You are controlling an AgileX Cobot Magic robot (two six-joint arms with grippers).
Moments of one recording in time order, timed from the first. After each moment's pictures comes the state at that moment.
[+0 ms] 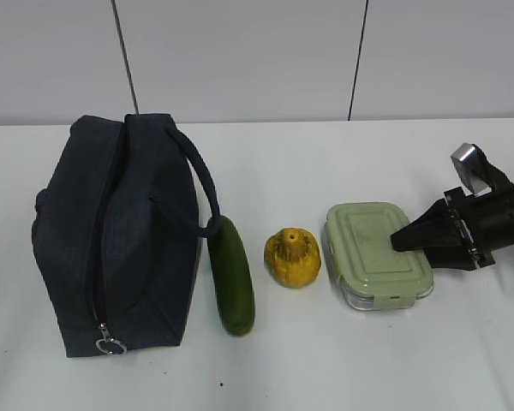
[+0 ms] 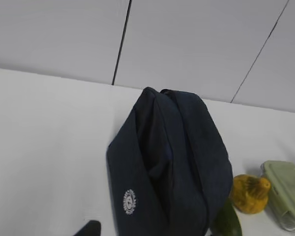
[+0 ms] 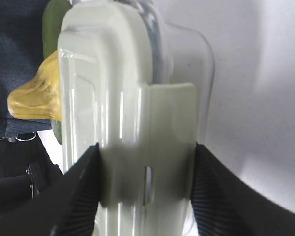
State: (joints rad) left arm -0.01 0.18 -0.56 -0.27 0.94 0.11; right arm -0.30 2.17 -1.18 1.13 1.20 -1.12
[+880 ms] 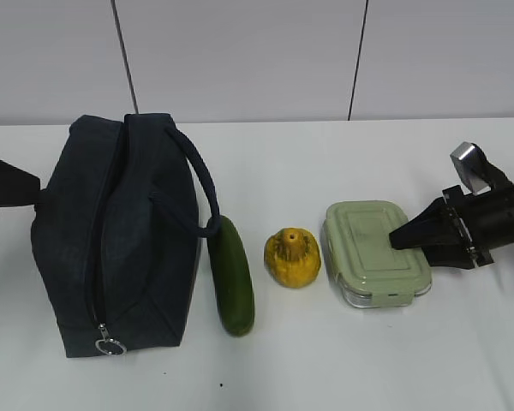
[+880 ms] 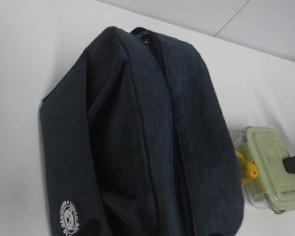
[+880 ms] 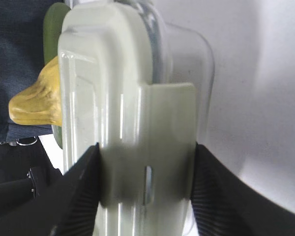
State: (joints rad) left arm -0.01 1.06 -0.69 -0.82 0.71 0.57; right arm -0.30 2.17 -1.18 1.15 1.20 -1.11
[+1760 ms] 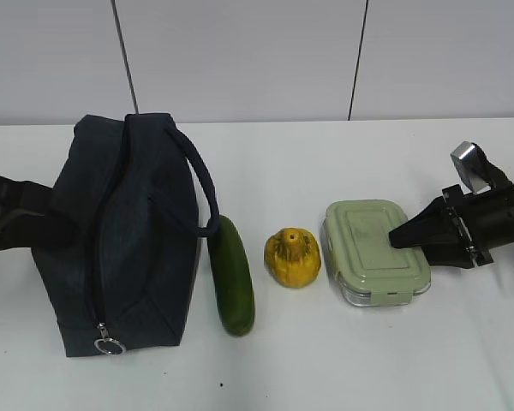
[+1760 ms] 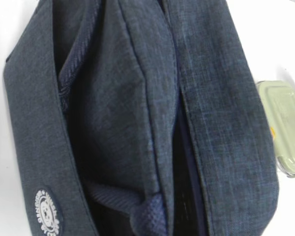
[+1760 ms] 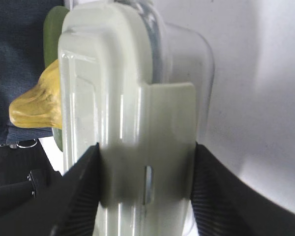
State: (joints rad) left arm -0.11 1.28 -0.70 -0.87 0.66 0.67; right arm -0.30 2.17 -1.18 1.16 1.20 -1.11
